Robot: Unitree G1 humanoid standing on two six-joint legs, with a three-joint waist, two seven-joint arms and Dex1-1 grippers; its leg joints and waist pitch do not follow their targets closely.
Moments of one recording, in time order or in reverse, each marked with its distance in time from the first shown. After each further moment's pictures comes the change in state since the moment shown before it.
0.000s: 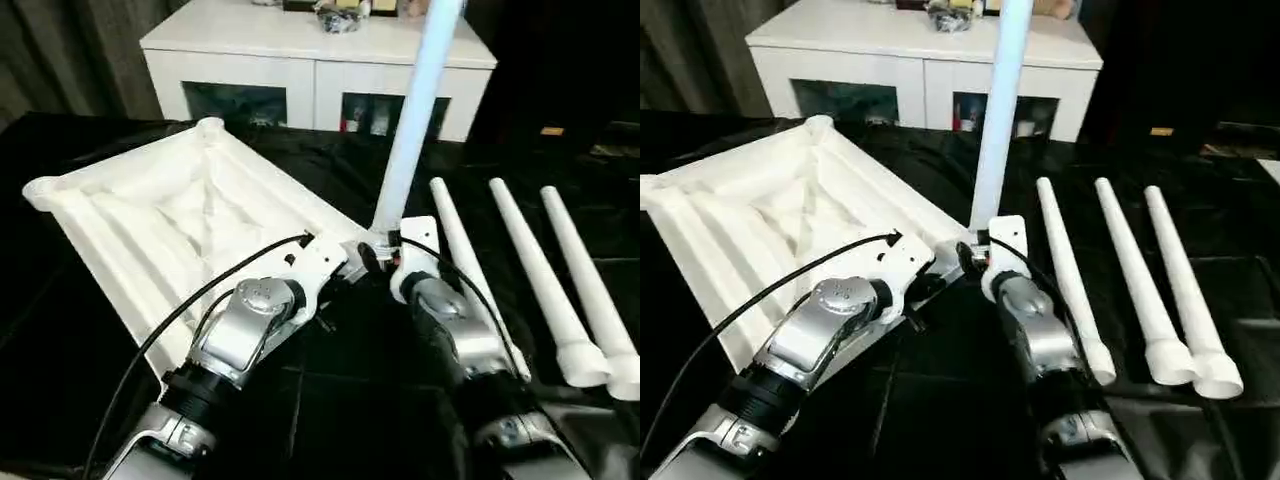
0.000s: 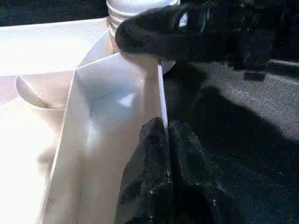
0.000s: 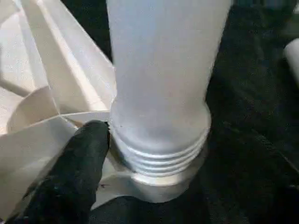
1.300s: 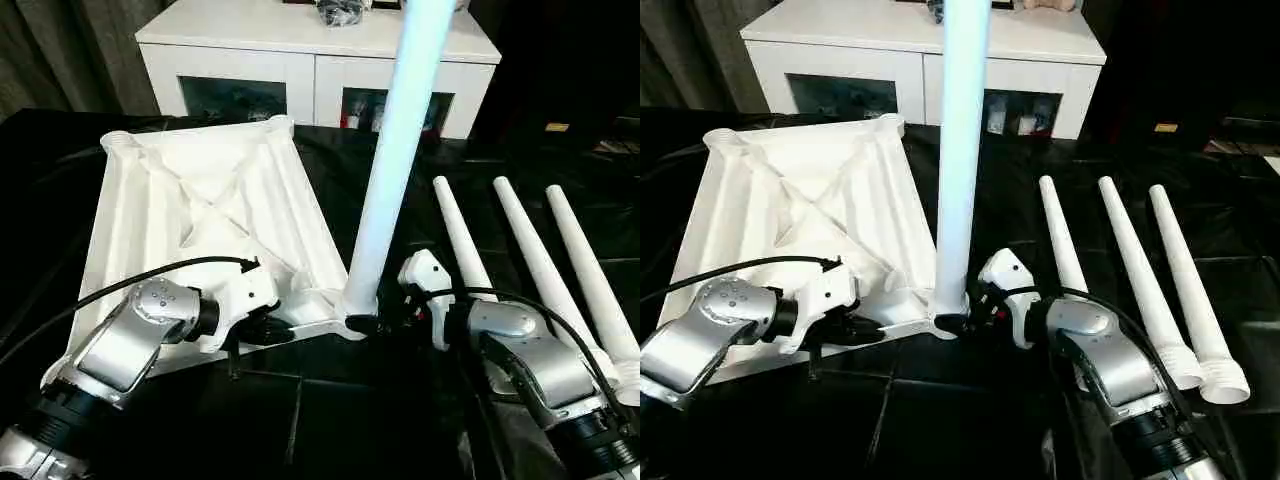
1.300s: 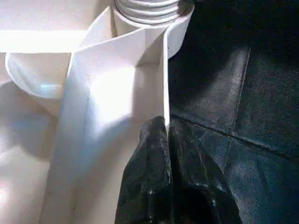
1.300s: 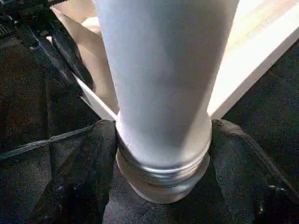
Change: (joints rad) left arm 0.138 0.489 -0.045 -0.278 -0.124 -0.063 -0.553; right arm 0.171 -0.356 0.196 -0.376 0.152 0.109 0.788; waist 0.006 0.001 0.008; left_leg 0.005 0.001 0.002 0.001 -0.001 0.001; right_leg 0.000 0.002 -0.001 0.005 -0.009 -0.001
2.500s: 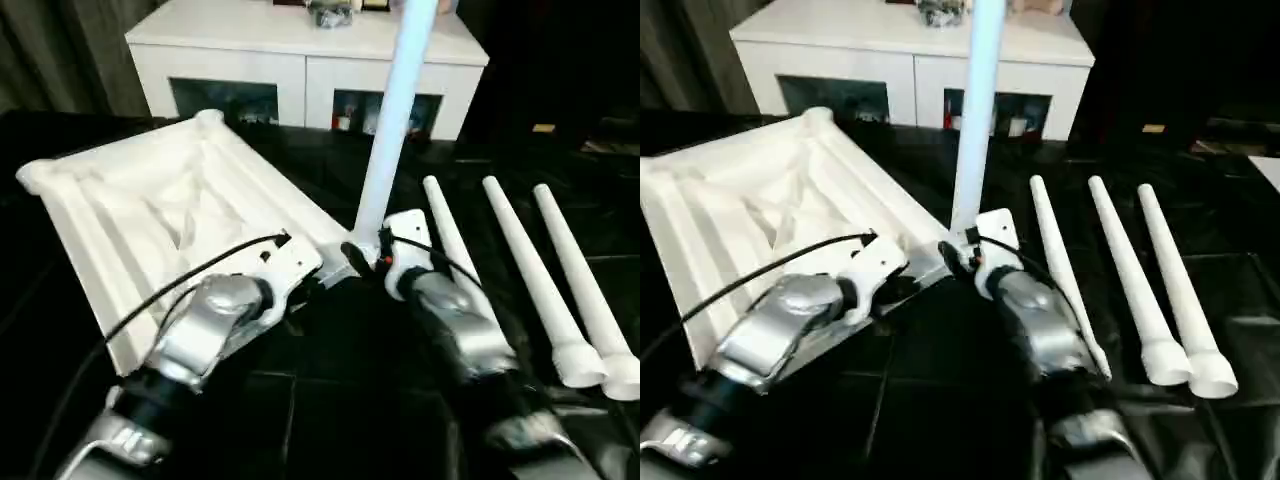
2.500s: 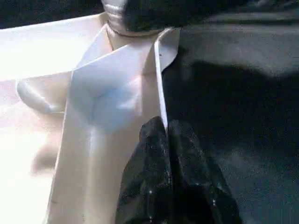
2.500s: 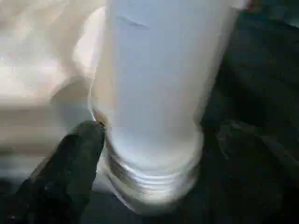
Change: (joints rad) left arm -0.059 -0.208 0.006 0.100 0.086 0.018 0.312; right arm -0.096 0.176 -0.082 0.187 -0.098 -0.061 -0.416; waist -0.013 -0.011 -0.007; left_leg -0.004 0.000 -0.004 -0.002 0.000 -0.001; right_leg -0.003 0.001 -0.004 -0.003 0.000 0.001
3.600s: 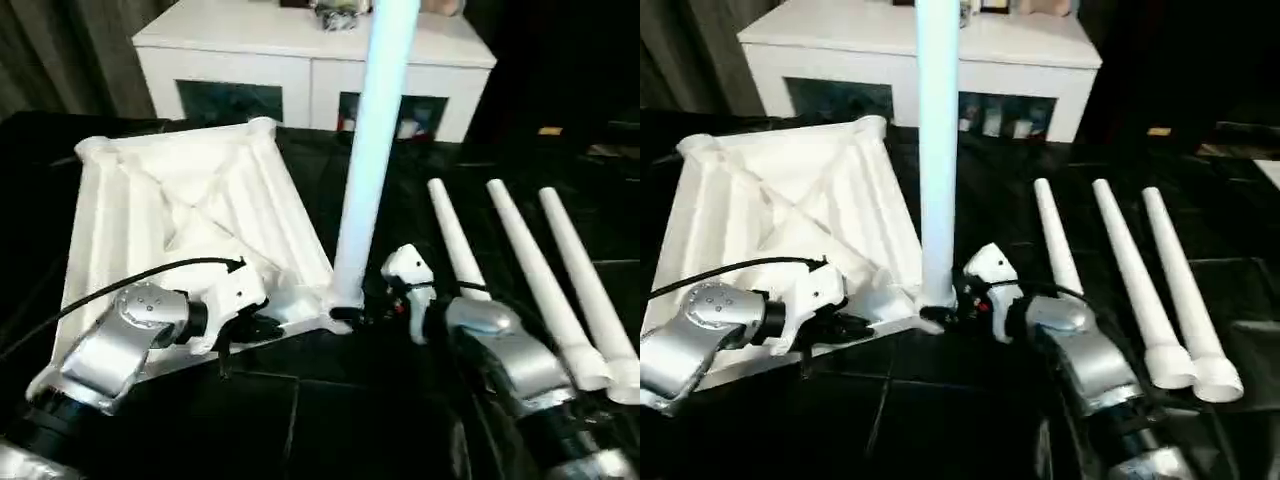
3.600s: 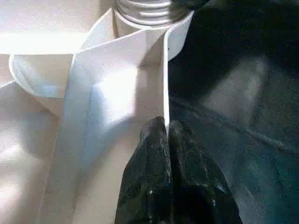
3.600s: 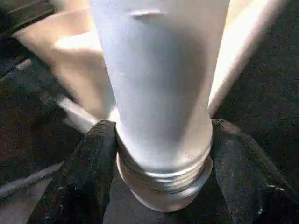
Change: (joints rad) left arm 0.079 0.128 0.051 -0.065 -0.078 0.014 -0.178; right arm 0.027 0.004 0.045 -0.007 0.066 0.047 0.227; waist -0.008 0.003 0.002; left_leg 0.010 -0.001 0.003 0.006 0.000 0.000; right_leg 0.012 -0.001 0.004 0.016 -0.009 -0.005
